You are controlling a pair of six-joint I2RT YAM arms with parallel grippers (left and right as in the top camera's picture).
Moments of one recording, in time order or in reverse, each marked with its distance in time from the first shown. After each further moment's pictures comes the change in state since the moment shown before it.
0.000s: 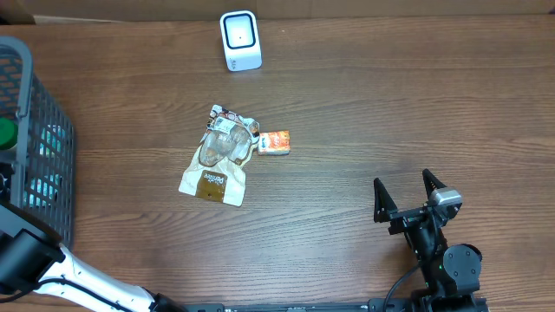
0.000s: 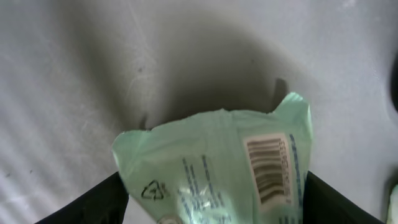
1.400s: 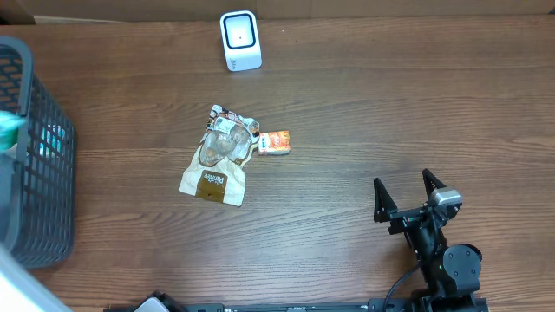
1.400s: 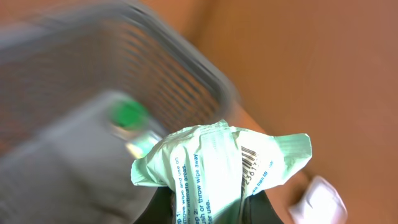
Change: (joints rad) left arm -0.183 -0.816 0.202 -0.145 0.204 0.103; right arm 0.000 0.000 0.000 0.000 0.000 0.000
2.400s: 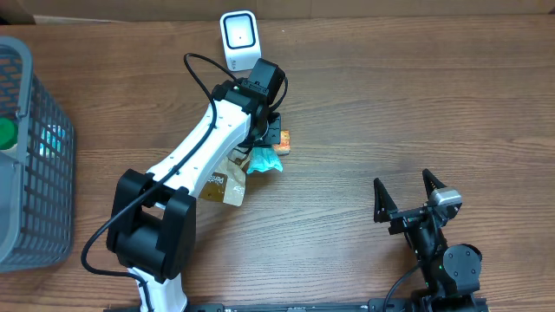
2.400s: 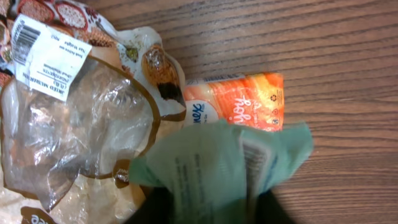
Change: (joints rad) left arm -1.185 0.599 -0.370 0.190 -0.199 -0.084; right arm 0.000 0.000 0.000 0.000 0.000 0.000
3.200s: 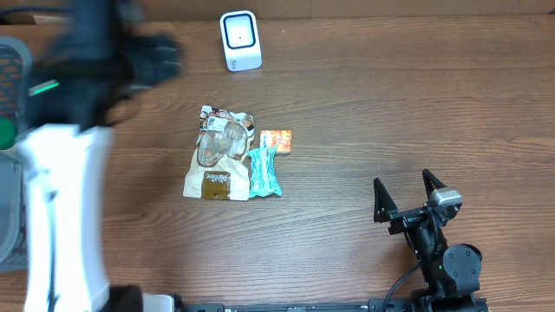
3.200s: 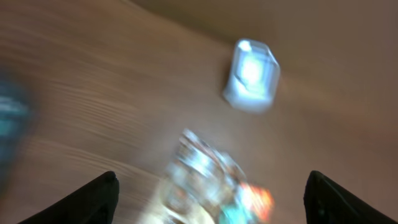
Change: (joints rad) left arm 0.464 -0.373 0.458 -0.289 0.003 0.033; right arm 0.000 0.000 0.000 0.001 0.000 0.000
